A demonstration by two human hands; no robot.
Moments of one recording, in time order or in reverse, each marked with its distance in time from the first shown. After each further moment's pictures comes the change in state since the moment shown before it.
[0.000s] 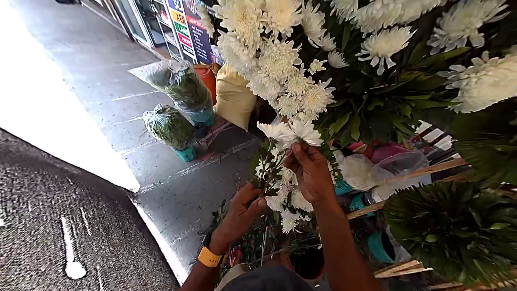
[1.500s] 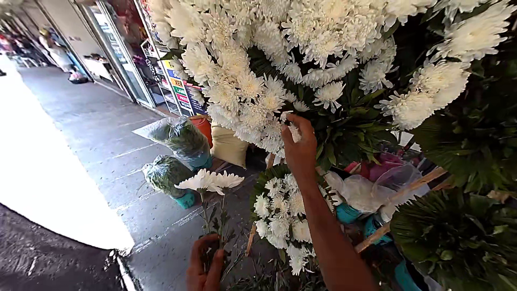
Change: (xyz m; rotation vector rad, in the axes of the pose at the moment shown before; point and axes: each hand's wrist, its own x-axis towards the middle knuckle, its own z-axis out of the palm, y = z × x) left_hand -0.063 0.034 -0.026 0.153 0.473 -0.086; right_hand 0.073 -0.073 0.026 -0.798 0.180 -0.672
